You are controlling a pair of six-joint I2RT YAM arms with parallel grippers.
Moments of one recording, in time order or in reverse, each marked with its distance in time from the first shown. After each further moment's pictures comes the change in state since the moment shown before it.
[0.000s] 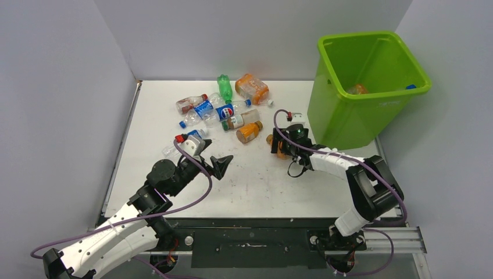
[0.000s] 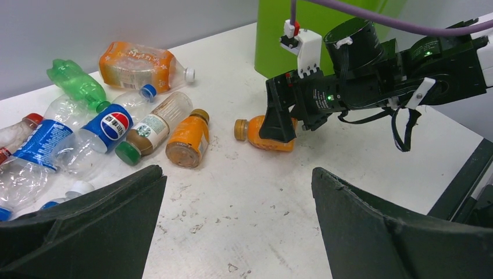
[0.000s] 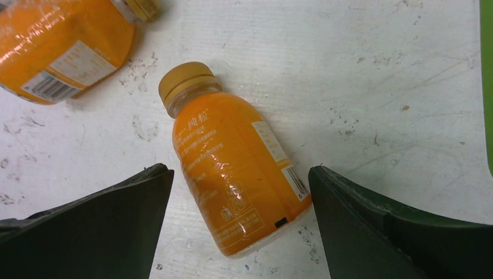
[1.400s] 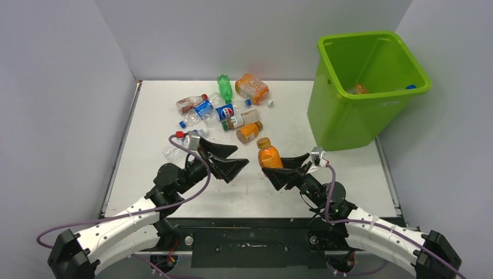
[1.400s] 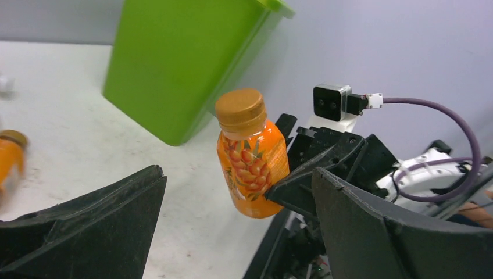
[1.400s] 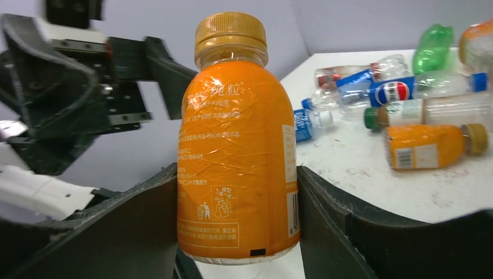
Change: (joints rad) left arm -0.016 0.099 -0.125 0.472 0.211 -0.500; right arm 0.365 -0.873 -0.611 0.675 -0.175 0.119
